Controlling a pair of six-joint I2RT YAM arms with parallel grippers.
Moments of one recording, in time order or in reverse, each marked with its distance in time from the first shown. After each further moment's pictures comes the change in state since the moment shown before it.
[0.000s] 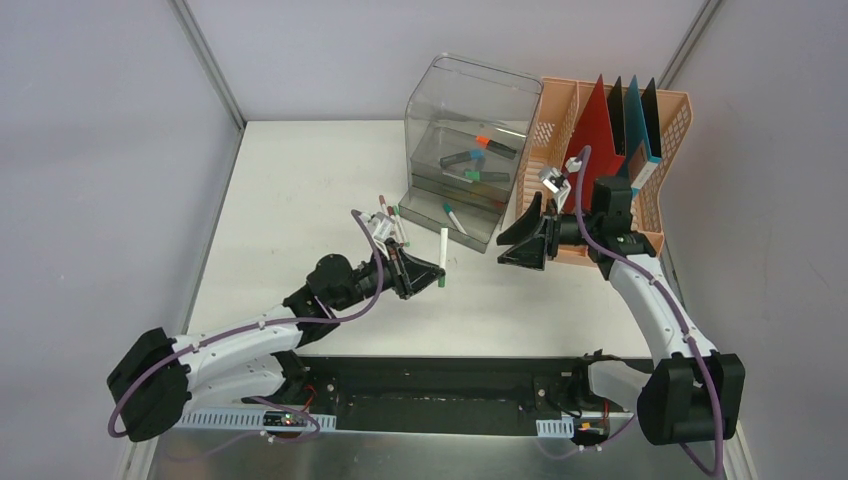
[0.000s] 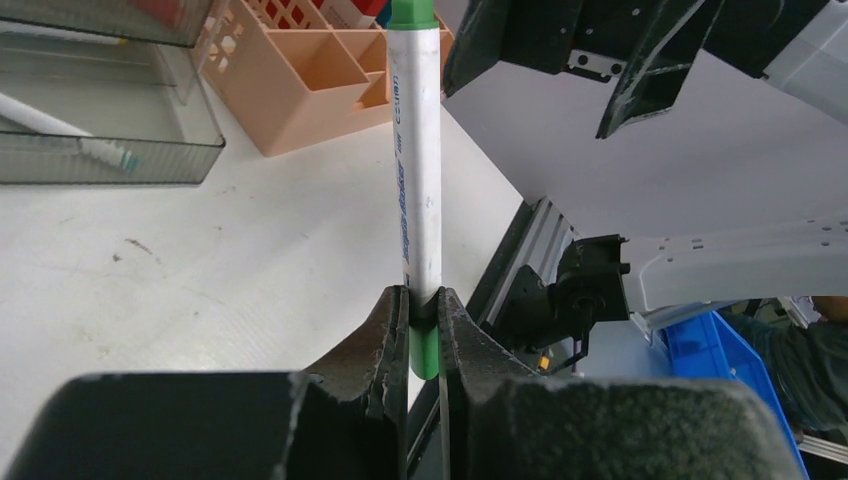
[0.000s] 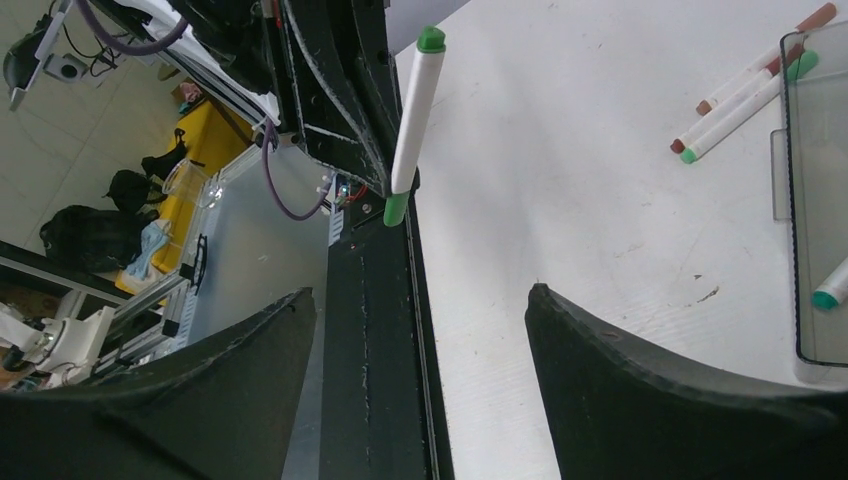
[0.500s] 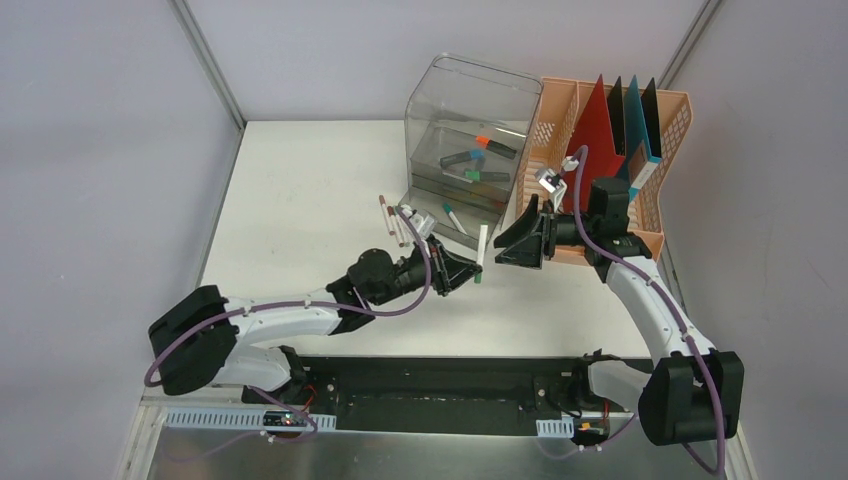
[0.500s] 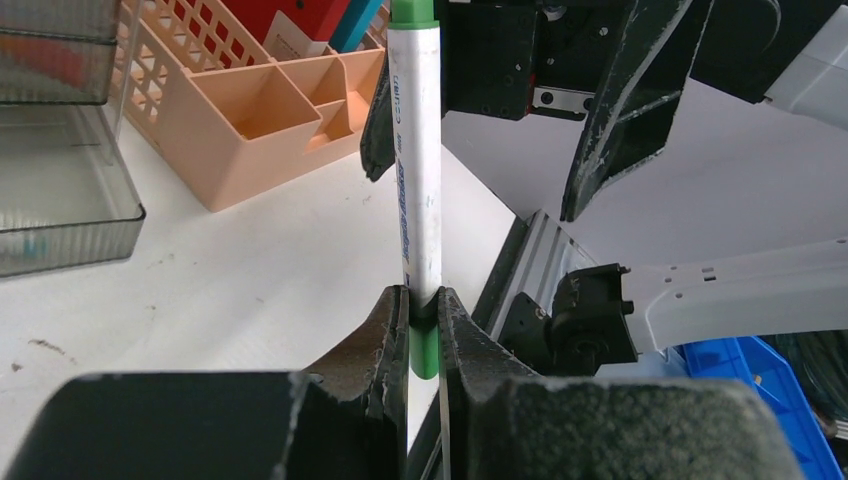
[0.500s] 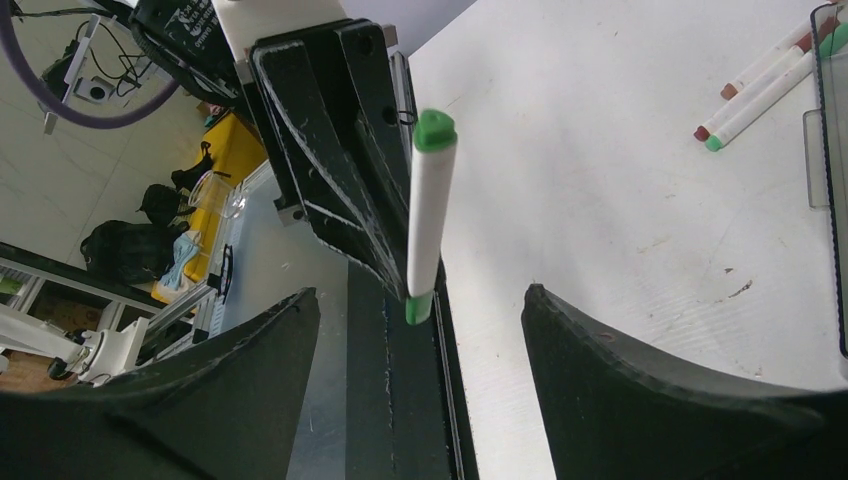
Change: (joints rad) left arm -0.156 0.308 0.163 0.180 -0.117 0.067; right arm 0.024 0.000 -0.041 0.117 0.012 0.156
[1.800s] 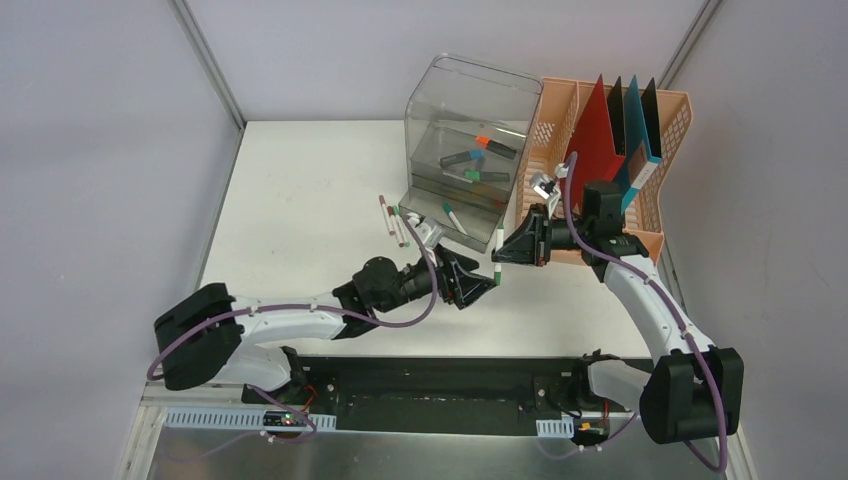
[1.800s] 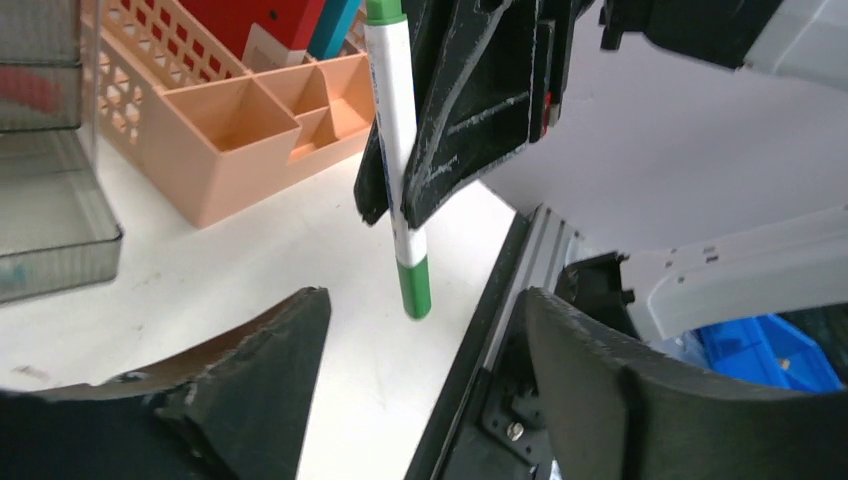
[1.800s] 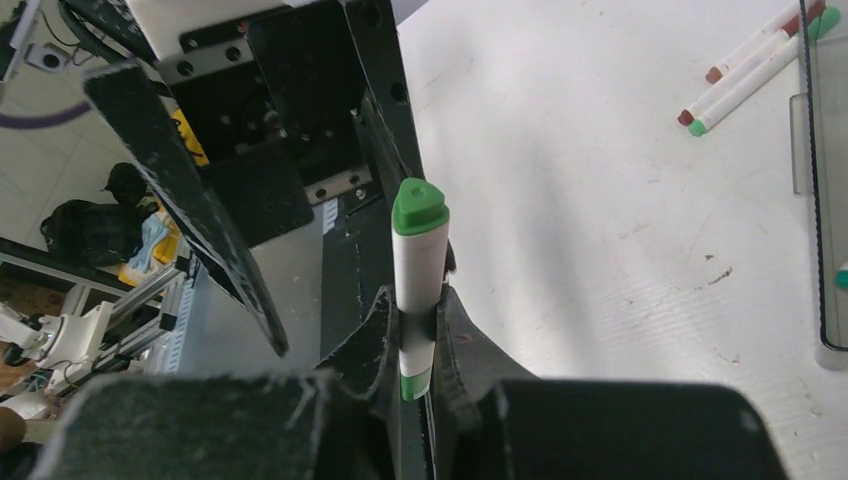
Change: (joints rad) left arm -0.075 0.089 0.035 0.087 -0.048 0.072; right arm 0.026 0.011 0.001 -0.078 0.035 -0.127
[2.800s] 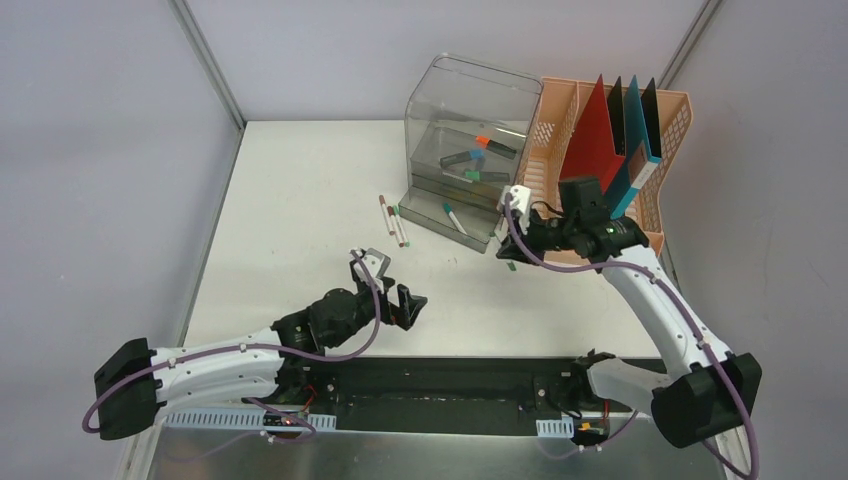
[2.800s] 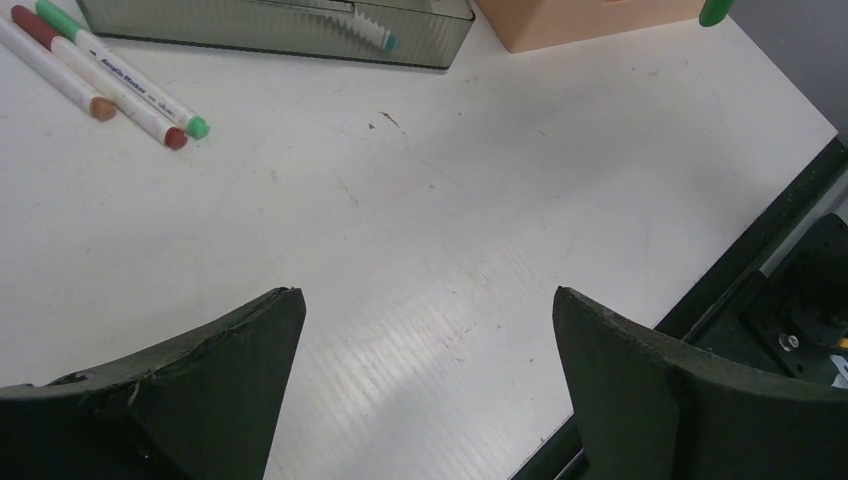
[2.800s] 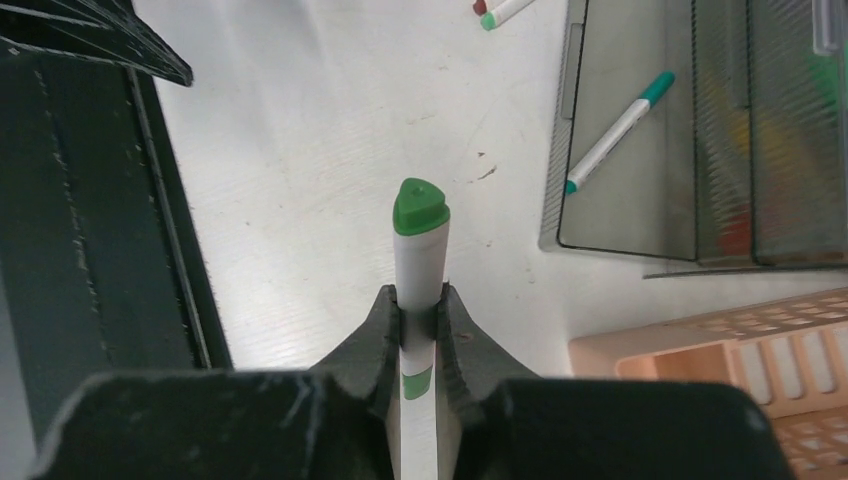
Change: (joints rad) left arm 0.000 -0.553 -0.330 -0.546 -0.371 0.164; right arm 0.148 -0.028 0.193 -0.516 0.560 -0.706
